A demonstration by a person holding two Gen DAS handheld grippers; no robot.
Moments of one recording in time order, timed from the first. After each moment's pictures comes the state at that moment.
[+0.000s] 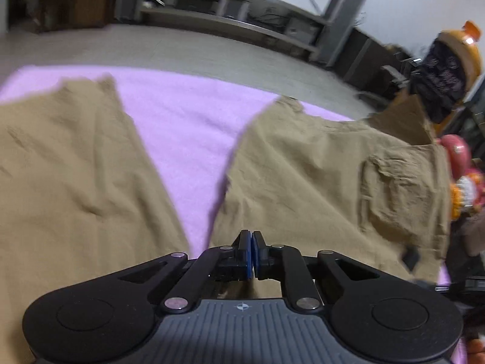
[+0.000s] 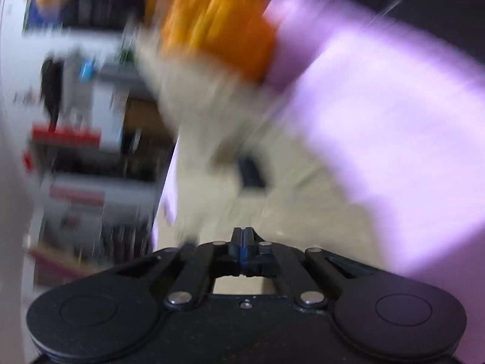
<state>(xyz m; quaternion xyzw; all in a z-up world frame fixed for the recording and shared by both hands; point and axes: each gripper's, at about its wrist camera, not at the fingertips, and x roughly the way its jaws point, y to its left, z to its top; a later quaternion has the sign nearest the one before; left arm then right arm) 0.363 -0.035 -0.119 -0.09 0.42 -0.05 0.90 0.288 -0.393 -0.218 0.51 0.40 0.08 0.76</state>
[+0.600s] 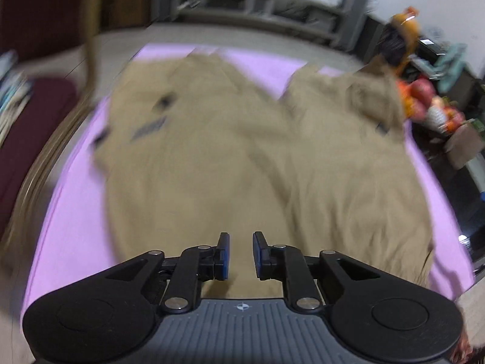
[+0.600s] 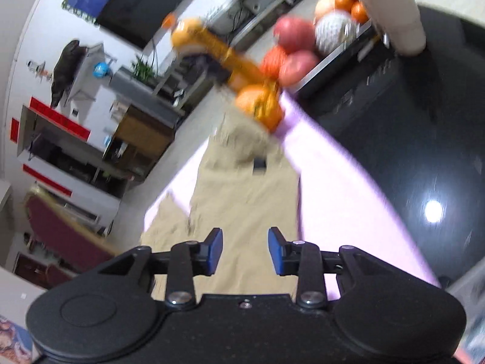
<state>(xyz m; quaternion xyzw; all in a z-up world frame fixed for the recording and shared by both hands) 0.068 0.066 -0.068 -0.09 0.46 -0.02 0.88 0.122 -0.406 -0.084 0.41 0.39 0.10 0.82</state>
